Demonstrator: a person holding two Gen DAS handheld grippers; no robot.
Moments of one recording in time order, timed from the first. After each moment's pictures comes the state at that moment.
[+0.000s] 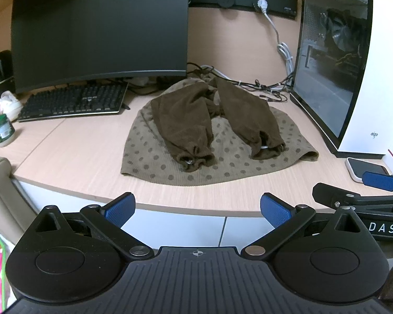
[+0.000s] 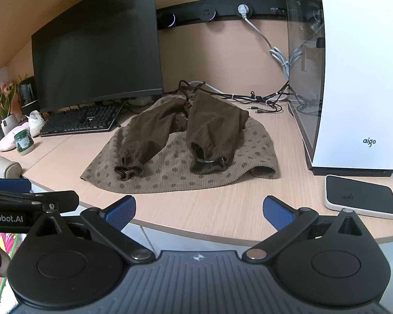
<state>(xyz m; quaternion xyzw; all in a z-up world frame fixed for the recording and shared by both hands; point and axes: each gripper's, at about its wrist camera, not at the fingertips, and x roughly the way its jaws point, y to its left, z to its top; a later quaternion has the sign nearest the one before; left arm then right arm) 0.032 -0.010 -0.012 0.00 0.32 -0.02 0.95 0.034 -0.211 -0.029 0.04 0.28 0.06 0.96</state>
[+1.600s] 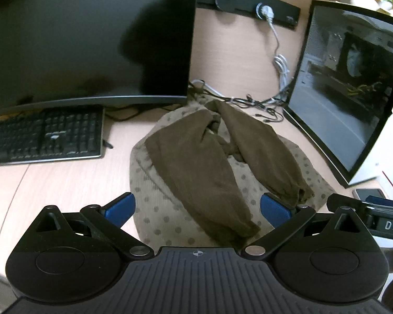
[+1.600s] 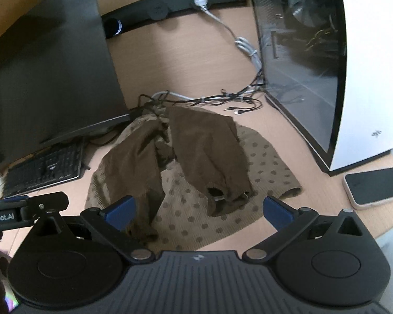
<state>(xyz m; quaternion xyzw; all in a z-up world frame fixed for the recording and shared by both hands) 0.202 0.102 0.021 0.01 0.35 -0.17 0.92 0.138 -0.134 0.005 0.15 0.31 -0.10 0.93</state>
